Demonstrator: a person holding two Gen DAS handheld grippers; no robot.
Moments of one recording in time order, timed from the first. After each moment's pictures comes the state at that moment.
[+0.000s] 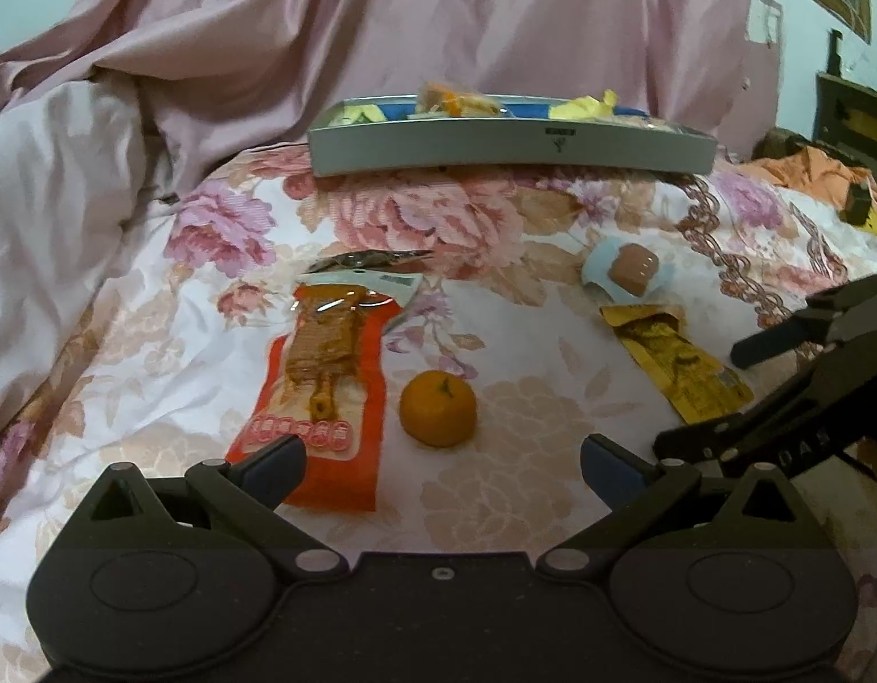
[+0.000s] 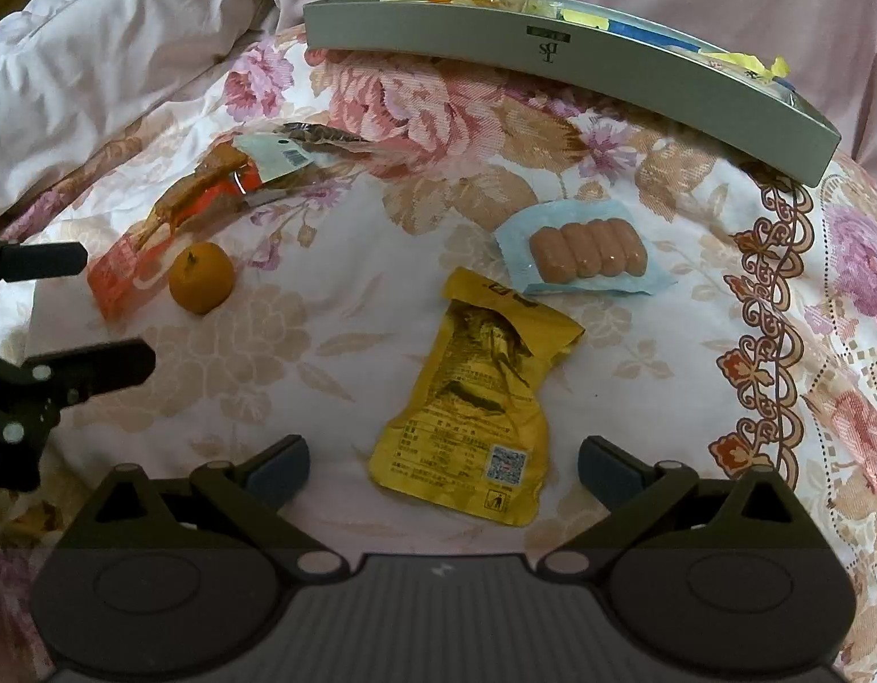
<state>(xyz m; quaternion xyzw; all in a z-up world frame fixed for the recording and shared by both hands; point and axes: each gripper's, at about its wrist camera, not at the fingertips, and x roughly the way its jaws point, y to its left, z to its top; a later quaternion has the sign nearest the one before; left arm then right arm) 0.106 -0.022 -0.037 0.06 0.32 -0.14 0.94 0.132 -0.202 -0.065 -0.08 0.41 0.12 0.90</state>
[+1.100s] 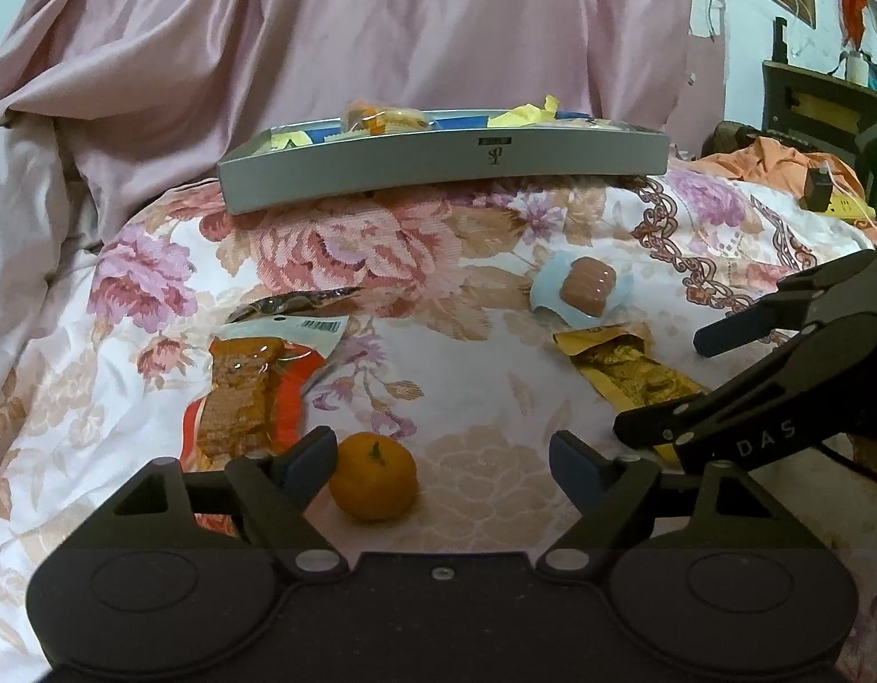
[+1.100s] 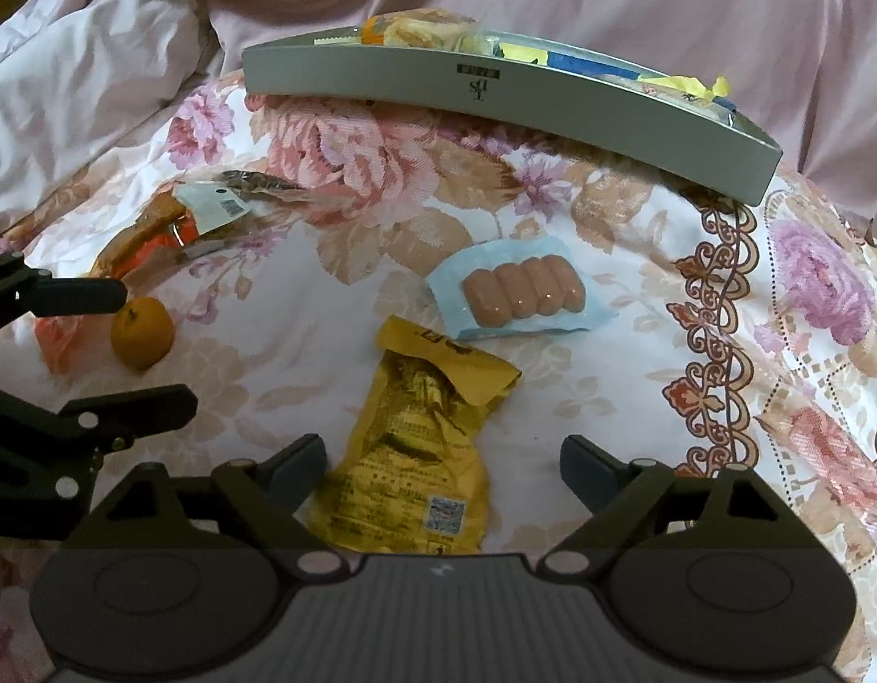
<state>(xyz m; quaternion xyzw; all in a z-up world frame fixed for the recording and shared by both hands) 0.132 -0.045 -0.046 0.08 0.29 -0.19 0.93 0.138 -0.208 -0.063 -0.07 0.37 0.07 0.93</state>
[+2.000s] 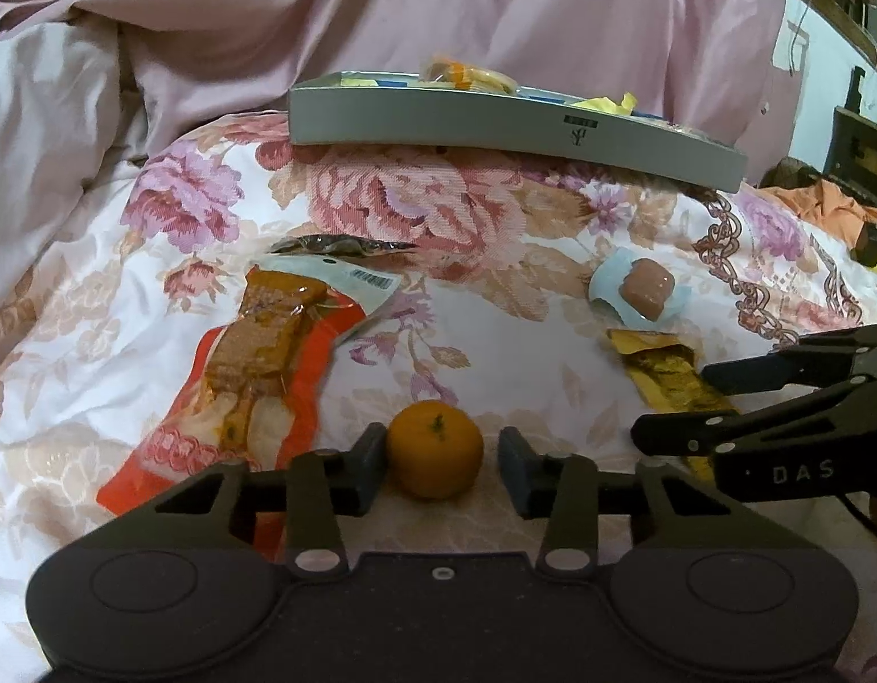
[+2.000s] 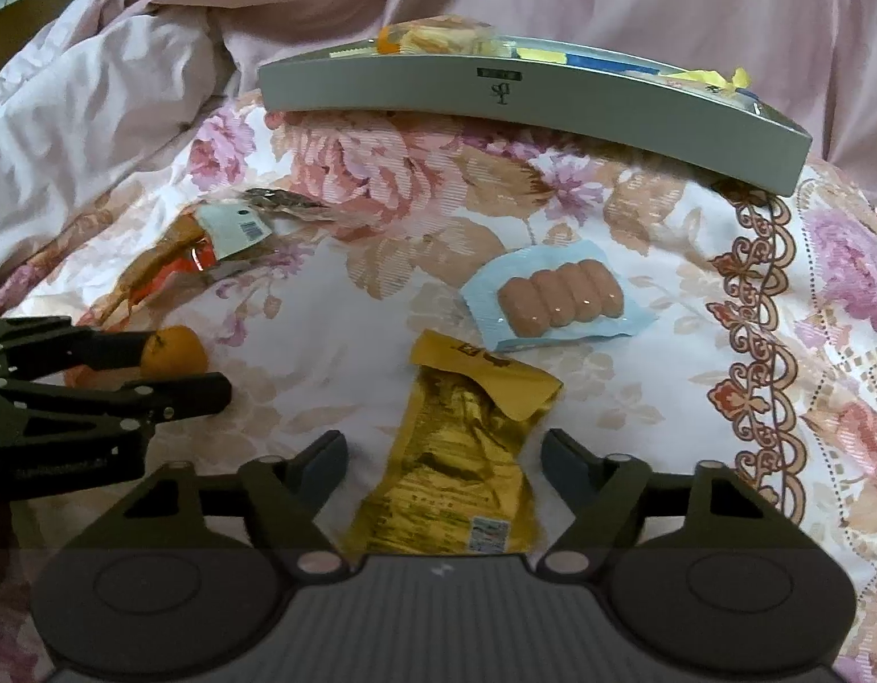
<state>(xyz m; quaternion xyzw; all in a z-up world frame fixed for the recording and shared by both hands) 0.145 -0.034 -0.059 0.01 0.33 -0.14 0.93 0.143 -0.206 -0.068 -0.03 0.35 0.11 0.93</state>
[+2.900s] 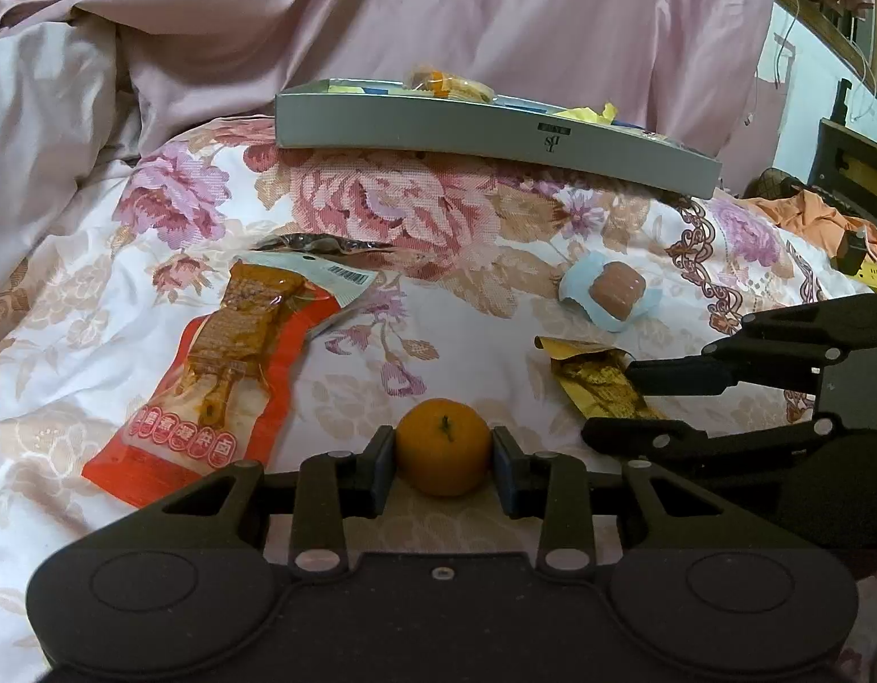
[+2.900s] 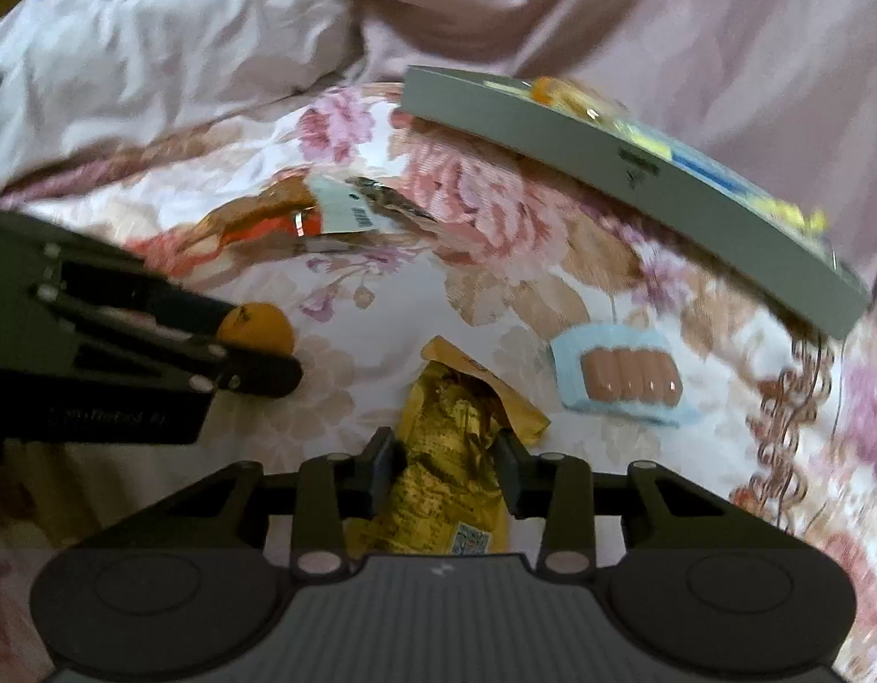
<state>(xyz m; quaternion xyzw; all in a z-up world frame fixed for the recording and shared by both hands) 0.131 -0.037 -0.057 -0.01 0.32 -0.16 0.93 0.115 -0.161 -0.070 -0.19 0.29 0.15 0.93</state>
